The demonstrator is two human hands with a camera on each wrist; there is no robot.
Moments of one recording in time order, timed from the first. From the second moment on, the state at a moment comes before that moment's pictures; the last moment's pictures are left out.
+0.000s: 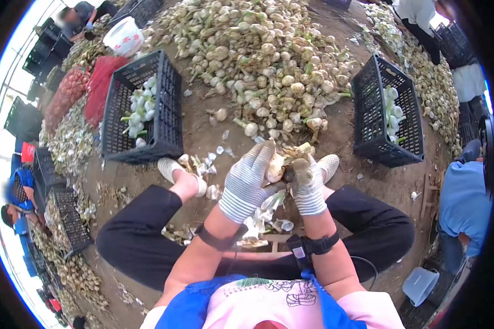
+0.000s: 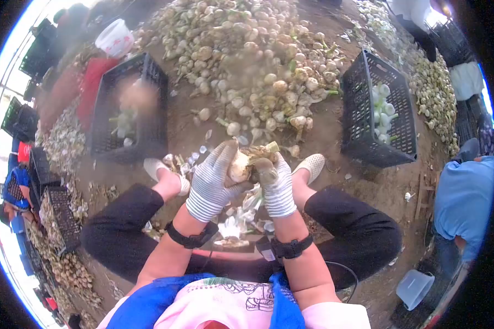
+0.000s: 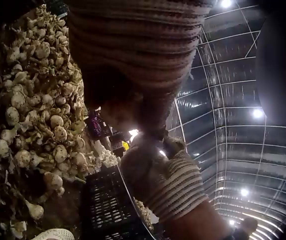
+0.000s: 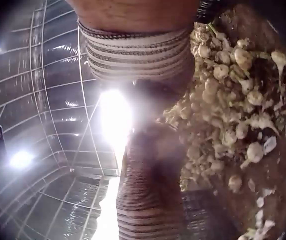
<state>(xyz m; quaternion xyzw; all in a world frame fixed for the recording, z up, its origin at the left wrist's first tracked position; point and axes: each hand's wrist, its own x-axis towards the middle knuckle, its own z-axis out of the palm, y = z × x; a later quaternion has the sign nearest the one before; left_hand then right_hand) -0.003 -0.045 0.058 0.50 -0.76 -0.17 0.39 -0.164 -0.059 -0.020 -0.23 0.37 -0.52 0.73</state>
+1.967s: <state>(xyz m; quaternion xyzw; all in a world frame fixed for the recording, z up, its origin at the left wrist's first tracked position) 0.037 0.032 0.074 0.57 -0.75 -0.03 0.33 -0.133 0.009 0.057 -0.52 0.41 -0.33 0.67</state>
